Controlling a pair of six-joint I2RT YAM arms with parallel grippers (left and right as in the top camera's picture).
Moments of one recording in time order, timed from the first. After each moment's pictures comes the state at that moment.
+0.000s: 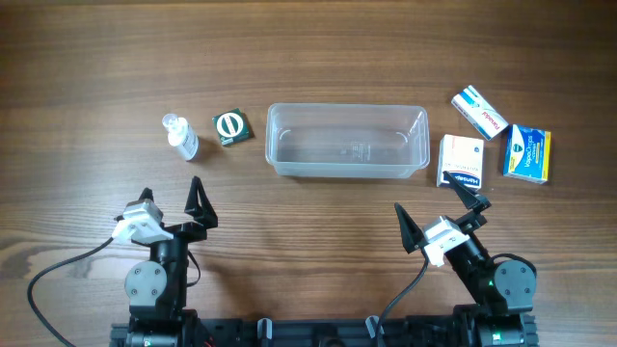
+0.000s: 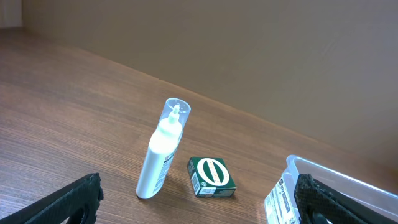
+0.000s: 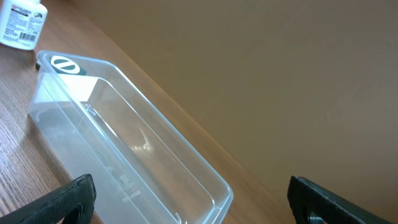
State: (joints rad) left arm -0.04 0.01 0.01 -0.06 -0.11 -0.38; right arm 0.05 0.02 0.01 0.03 -0.45 -0.63
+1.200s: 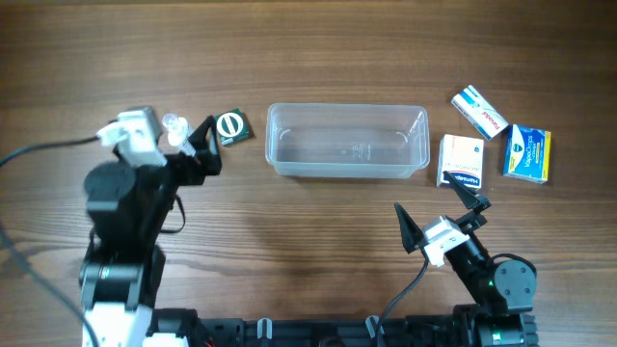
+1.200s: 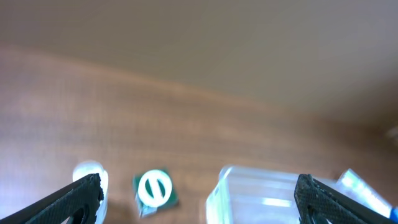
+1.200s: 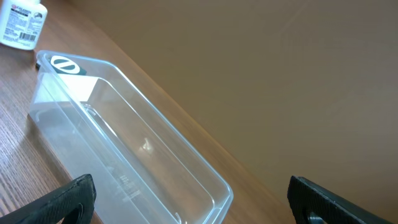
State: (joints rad) left arm -0.04 0.79 0.70 -0.21 0.15 -0.31; right arm 0.05 0.02 0.01 0.03 -0.45 -0.63
